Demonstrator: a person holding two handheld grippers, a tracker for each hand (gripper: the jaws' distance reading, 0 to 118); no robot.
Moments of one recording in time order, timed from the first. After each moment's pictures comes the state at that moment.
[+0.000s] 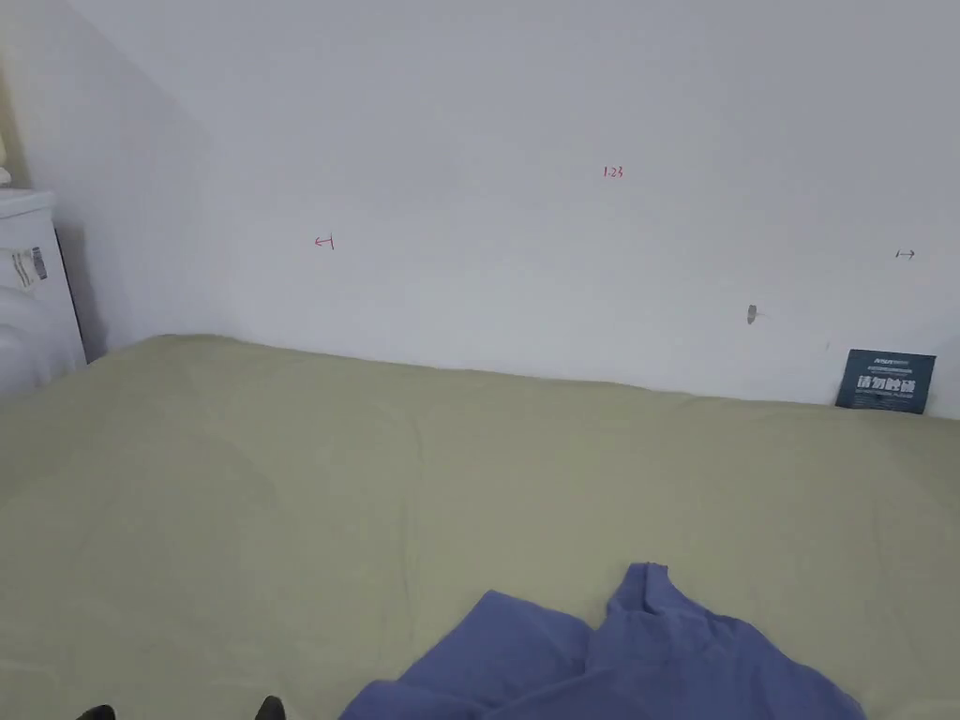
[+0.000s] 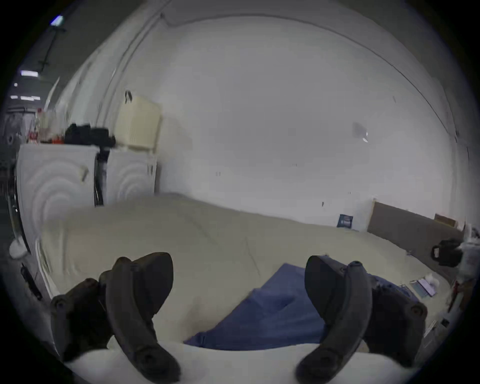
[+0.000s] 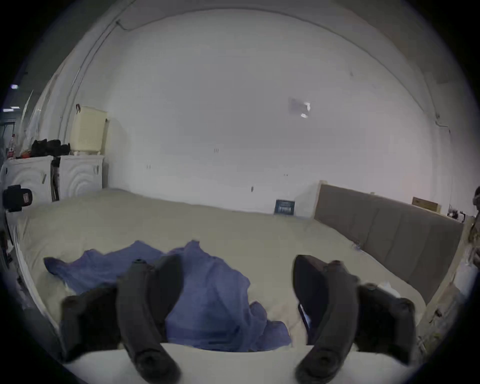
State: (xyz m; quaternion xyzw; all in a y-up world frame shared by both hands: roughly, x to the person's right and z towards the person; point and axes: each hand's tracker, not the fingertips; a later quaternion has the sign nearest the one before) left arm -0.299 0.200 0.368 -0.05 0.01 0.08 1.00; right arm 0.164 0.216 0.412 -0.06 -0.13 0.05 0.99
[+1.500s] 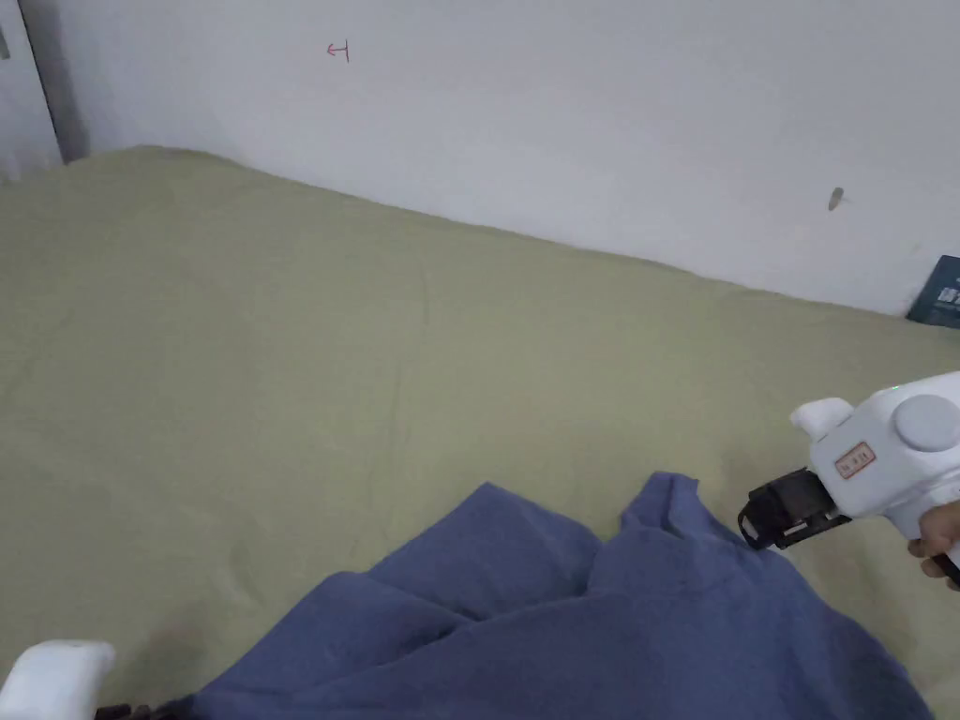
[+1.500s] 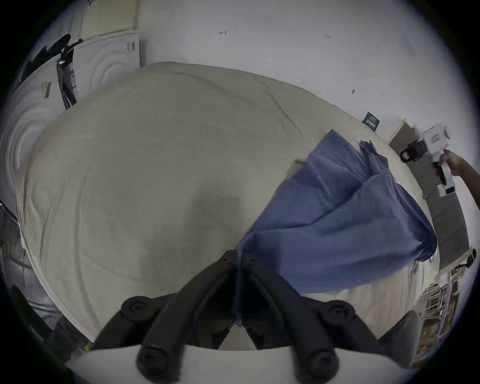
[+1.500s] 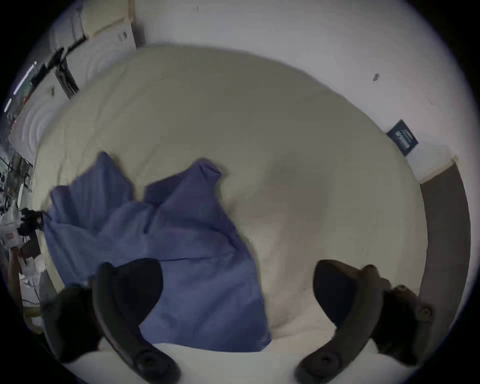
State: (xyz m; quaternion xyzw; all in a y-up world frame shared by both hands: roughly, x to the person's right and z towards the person) left arm -0.333 0.095 0.246 -0.46 -0.02 0.10 0.88; right arm 0.192 0.175 -0.052 -0.57 0.12 0.16 0.80
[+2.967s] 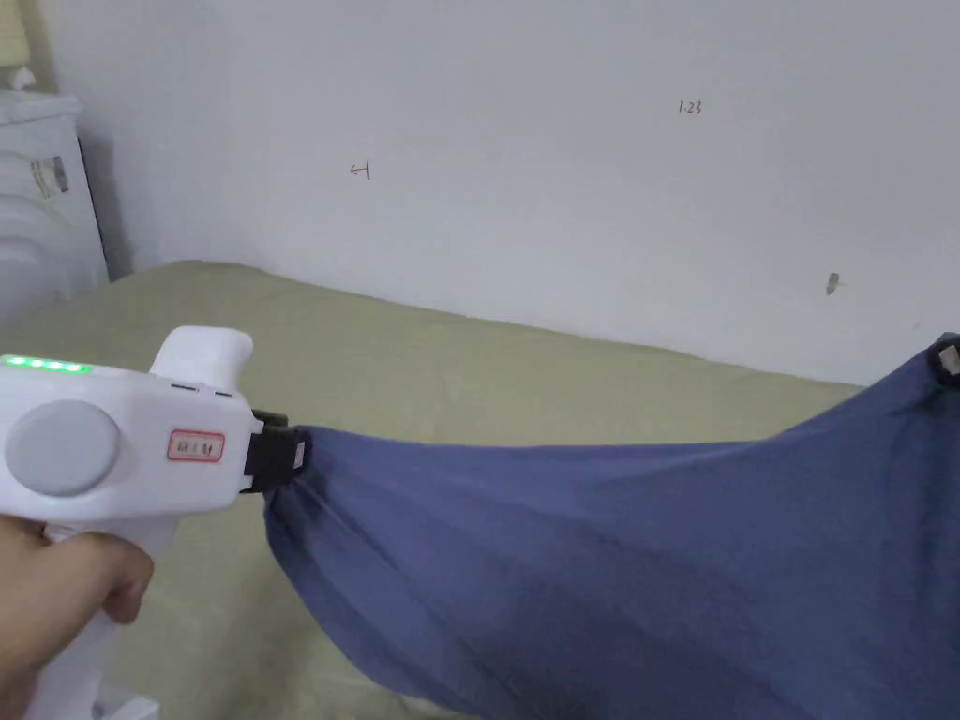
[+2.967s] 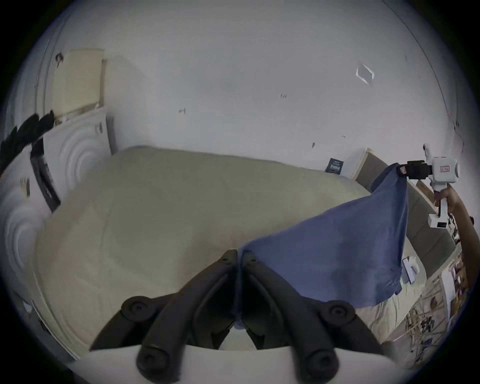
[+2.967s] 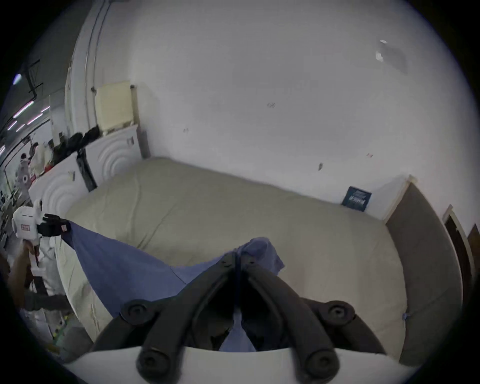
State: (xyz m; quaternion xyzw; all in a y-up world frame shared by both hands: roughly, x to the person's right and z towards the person) left arm -0.322 0.312 0.112 -0.31 -0.10 0.04 0.95; right arm 0.250 0.424 0.057 -0.19 -0.06 0.16 0.97
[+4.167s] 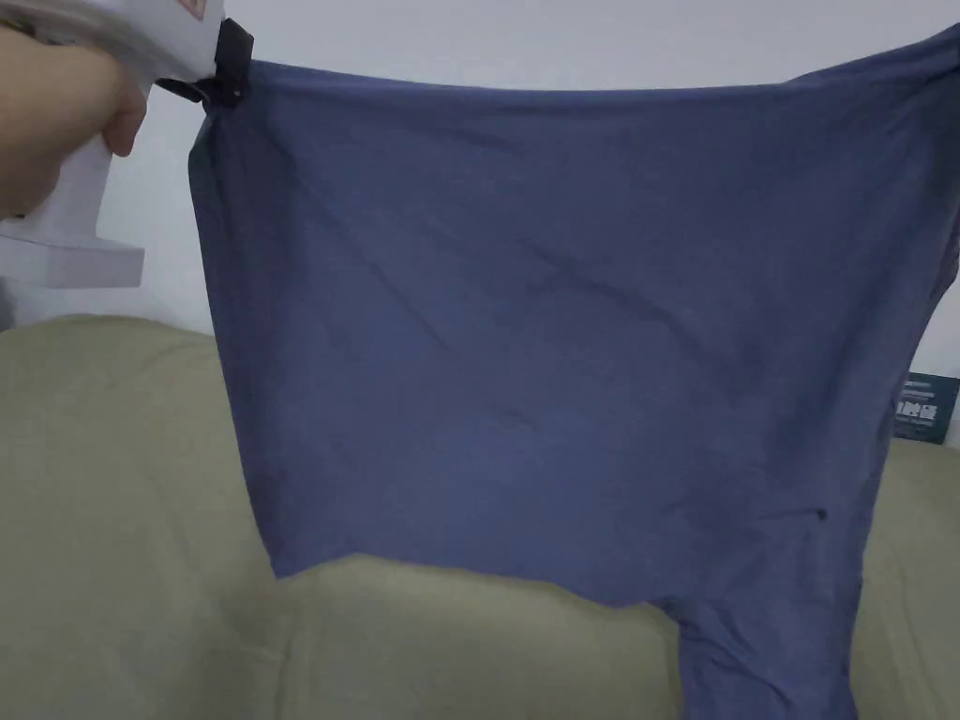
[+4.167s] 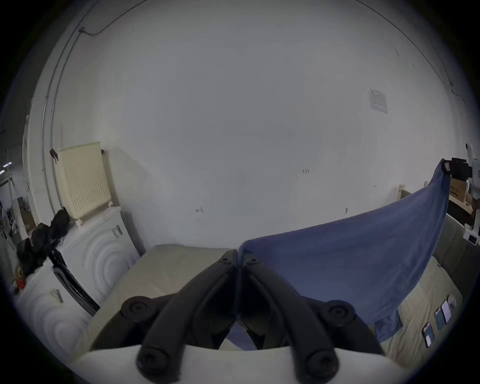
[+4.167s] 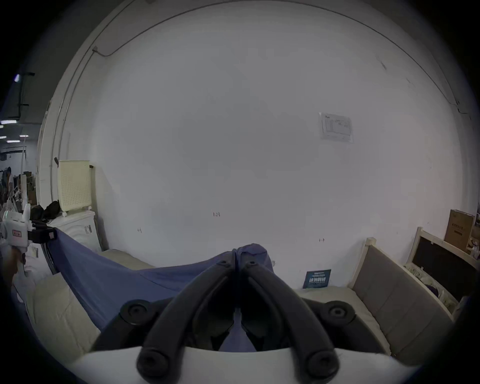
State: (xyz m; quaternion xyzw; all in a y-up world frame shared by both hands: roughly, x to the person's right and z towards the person) left arm -0.293 0.489 -0.086 -0.15 -0.01 -0.05 0.99; right arm 0.269 0.556 -0.038 -0.05 -0.03 0.01 1.00
